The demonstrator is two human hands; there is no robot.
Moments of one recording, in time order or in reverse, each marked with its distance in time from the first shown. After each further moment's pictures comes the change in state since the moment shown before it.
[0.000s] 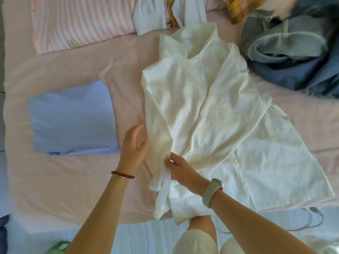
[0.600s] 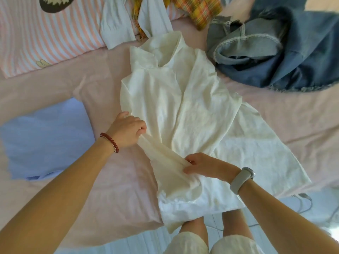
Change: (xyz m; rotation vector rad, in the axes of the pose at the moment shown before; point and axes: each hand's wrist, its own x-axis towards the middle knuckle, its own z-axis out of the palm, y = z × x) left_hand 0.086 0.062 0.013 0.991 -0.466 0.599; right_hand -0.051 -0.028 -0.116 -0.437 -0.121 0.134
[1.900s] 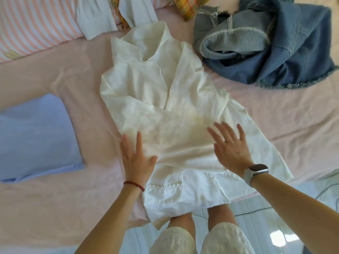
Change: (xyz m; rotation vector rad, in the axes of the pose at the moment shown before) left_hand -0.029 0.108 0.099 -0.554 0.200 -0.606; right_hand 0.004 0.113 -0.058 -1.018 0.896 -0.179
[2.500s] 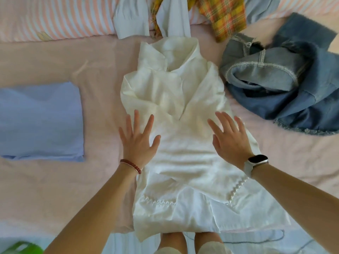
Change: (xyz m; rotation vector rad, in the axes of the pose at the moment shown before) left_hand 0.058 0.024 -0.033 0.172 0.141 0.092; right_hand 0.099 0.008 -0.038 -0.110 0.062 -0.241
